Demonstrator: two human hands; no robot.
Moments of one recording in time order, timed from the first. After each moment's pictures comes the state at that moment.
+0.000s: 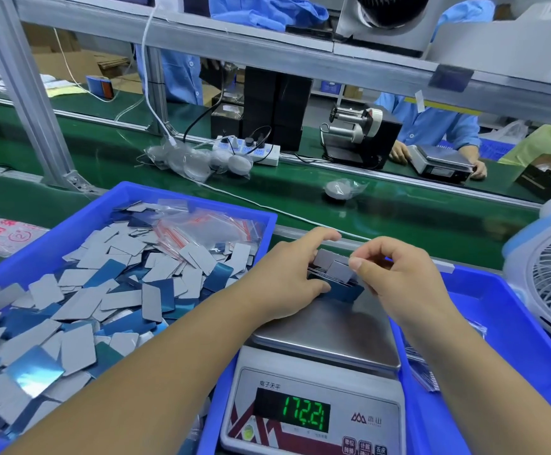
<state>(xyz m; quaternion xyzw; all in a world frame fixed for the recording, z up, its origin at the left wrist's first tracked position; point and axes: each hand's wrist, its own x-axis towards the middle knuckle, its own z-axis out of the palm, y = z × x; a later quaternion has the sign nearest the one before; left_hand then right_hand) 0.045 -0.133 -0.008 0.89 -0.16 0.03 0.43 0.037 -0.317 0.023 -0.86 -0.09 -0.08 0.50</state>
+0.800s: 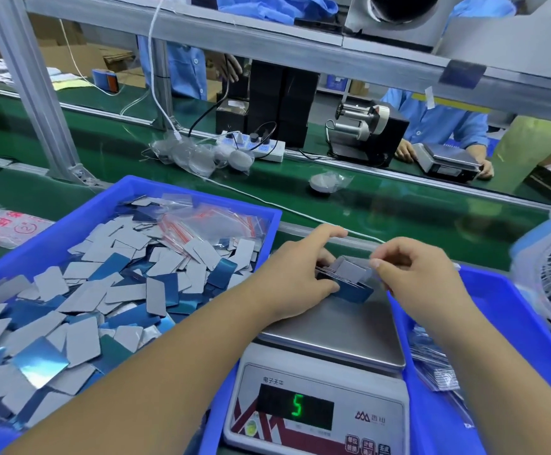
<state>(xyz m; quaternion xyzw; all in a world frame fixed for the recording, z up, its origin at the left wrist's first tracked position) 0.041 -0.137 -0.006 0.88 -0.16 0.02 0.45 0.049 -0.337 0.019 -0.90 -0.07 -0.09 0.42</state>
